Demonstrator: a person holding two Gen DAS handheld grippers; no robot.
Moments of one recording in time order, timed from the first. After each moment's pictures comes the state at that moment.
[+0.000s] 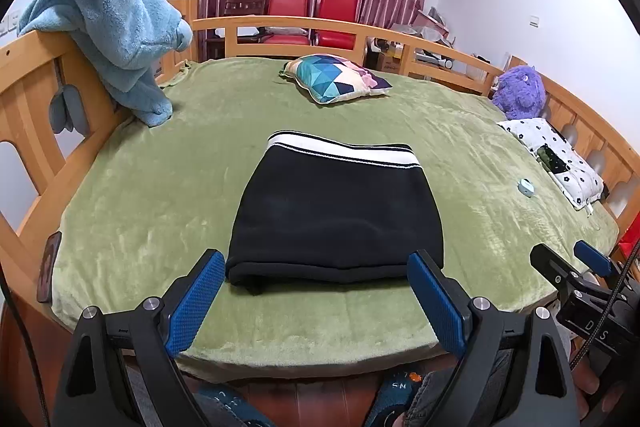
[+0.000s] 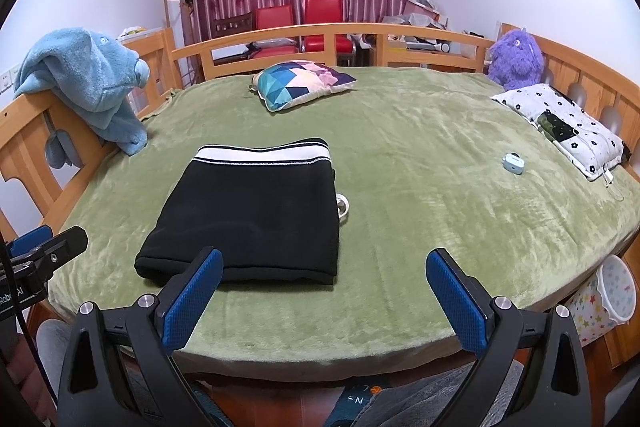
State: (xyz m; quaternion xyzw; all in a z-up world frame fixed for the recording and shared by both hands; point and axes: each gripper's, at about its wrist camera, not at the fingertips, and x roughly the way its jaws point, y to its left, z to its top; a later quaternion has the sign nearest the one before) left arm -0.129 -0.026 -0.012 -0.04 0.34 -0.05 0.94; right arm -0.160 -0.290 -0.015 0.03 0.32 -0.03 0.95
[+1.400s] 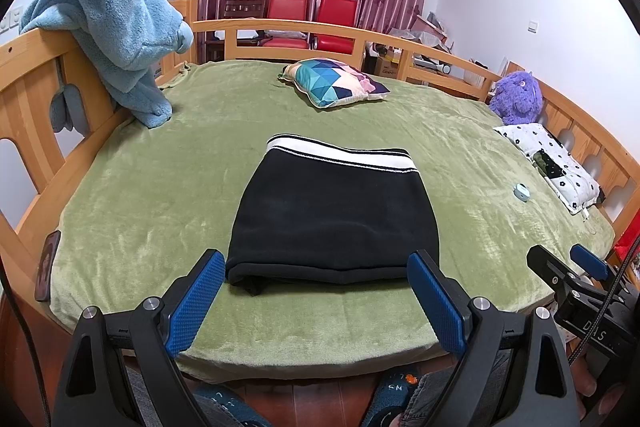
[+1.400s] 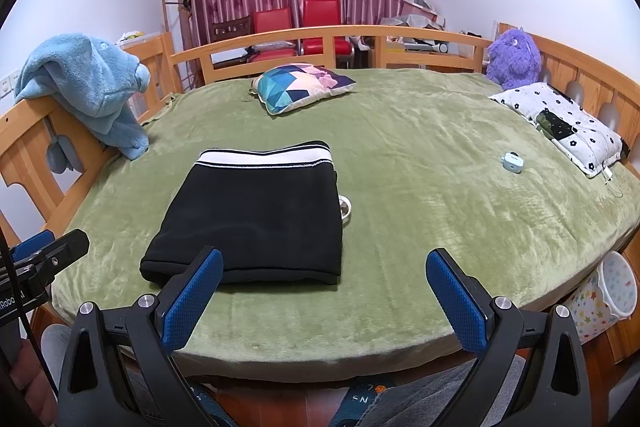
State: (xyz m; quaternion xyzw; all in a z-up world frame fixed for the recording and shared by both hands) left arm -0.128 -0.026 -0.012 -0.04 0.34 -0.05 0.94; right arm -0.163 -0.284 -0.010 0.04 0.32 -0.04 0.95
